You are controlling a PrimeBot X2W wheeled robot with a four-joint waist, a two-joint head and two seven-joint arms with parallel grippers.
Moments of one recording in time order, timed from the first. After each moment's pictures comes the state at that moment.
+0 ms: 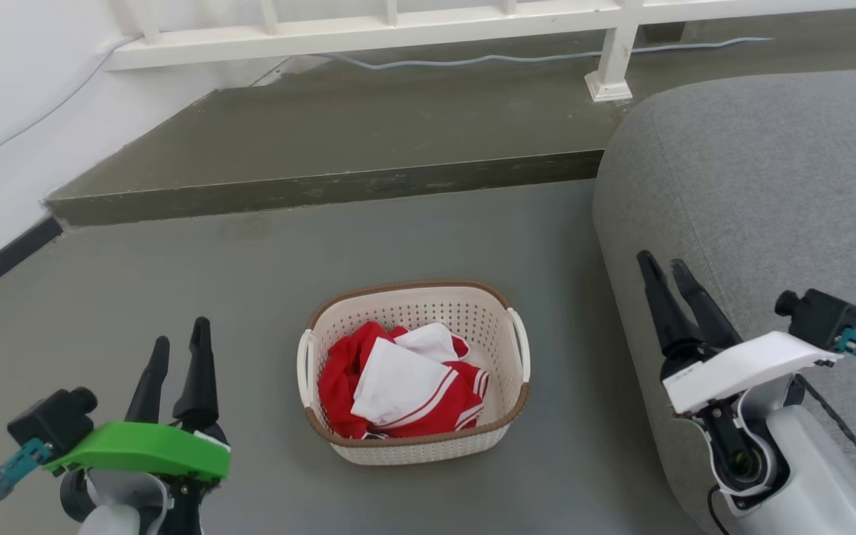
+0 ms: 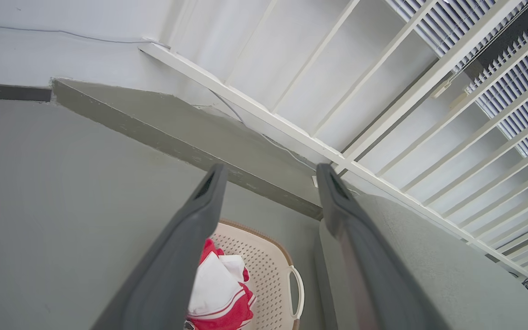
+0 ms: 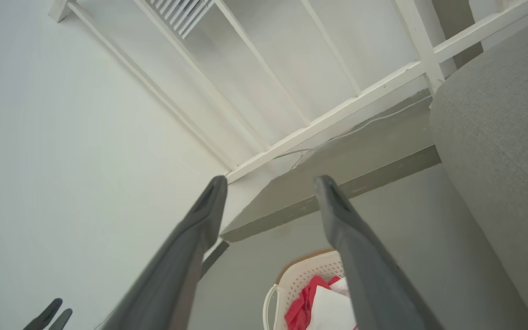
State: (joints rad) left arm -0.06 0.05 -0.09 0.18 -0.80 -0.09 -0.14; right arm -0.14 -0.17 0.29 0.20 0.86 0.09 -0.14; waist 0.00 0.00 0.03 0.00
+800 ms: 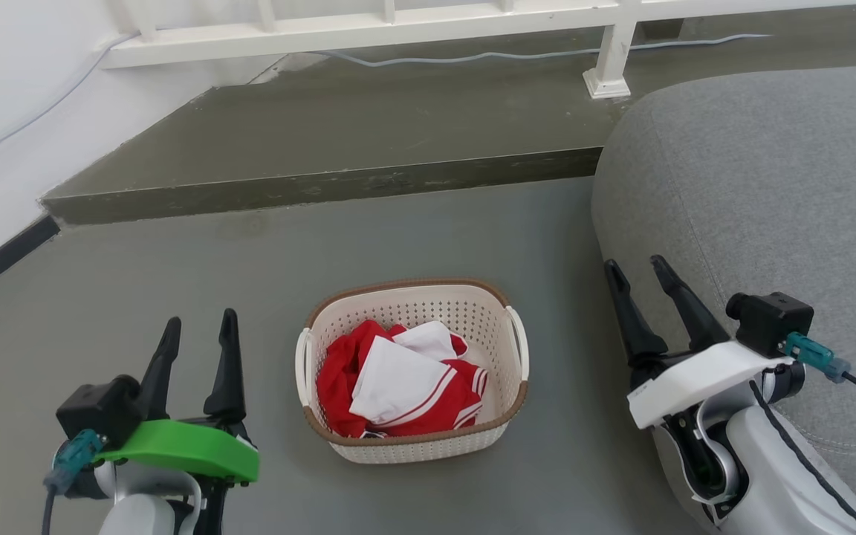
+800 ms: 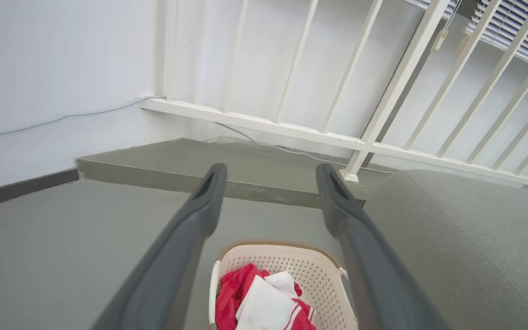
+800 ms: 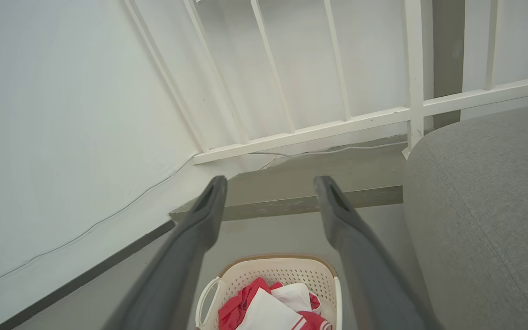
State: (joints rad) left arm -0.07 0.05 -0.14 0.17 -0.47 -0.06 -0.22; right arm -0.17 -0.17 0.38 0.24 0.54 0.02 -0.23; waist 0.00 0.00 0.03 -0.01
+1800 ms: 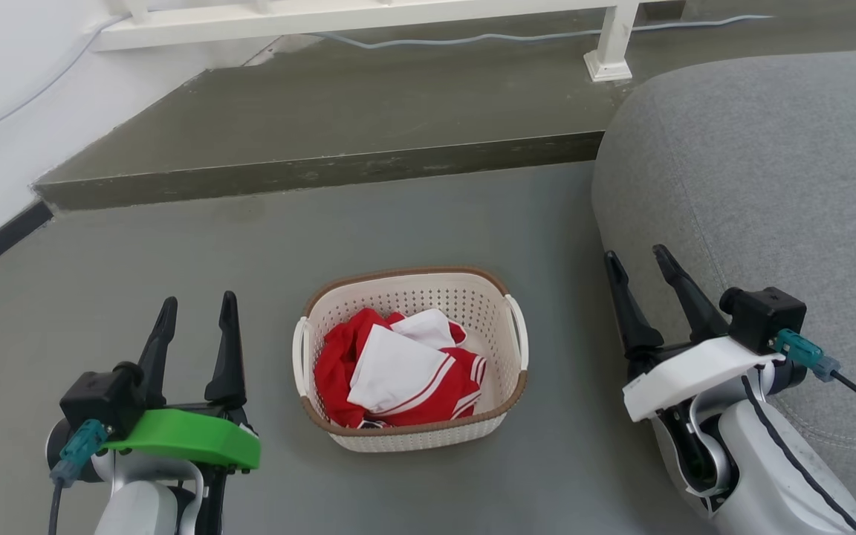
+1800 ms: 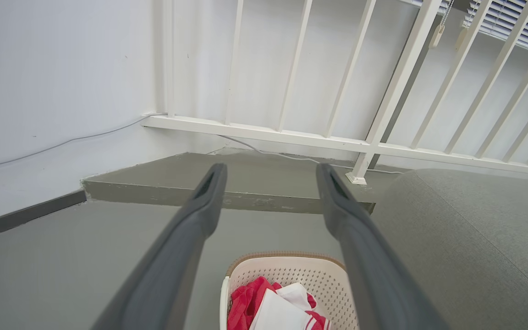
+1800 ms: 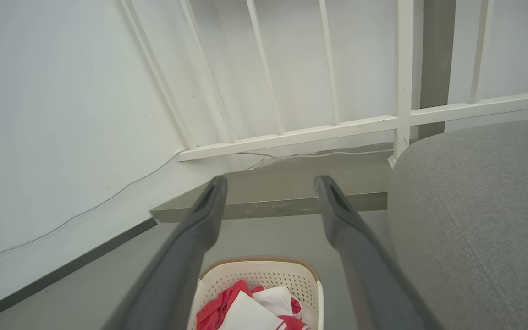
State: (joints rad) left arm -0.10 0.04 -0.15 0.16 -0.39 -0.05 -0.25; right arm -0.19 -0.14 0.35 0.26 0.43 0.00 -0.25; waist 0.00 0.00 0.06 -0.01
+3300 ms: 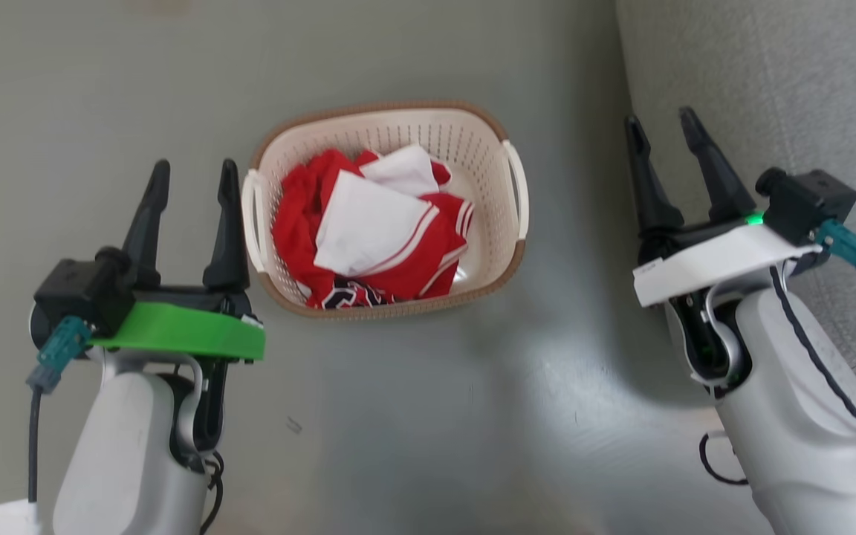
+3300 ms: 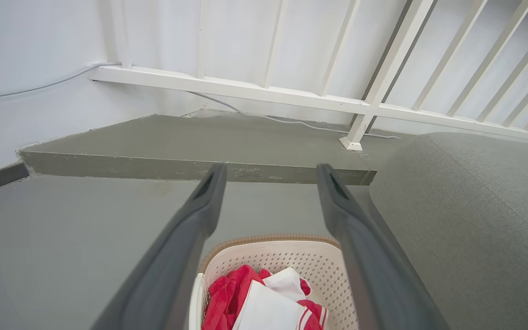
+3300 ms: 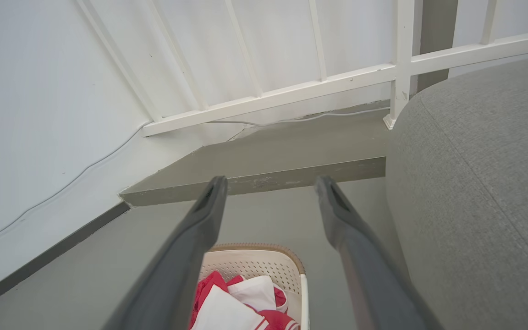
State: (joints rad) left arm -0.32 0.04 -0.17 0.12 -0.37 -0.06 -0.25; right arm -0.41 -0.11 0.27 0.25 0.39 0.05 -0.25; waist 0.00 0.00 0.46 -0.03
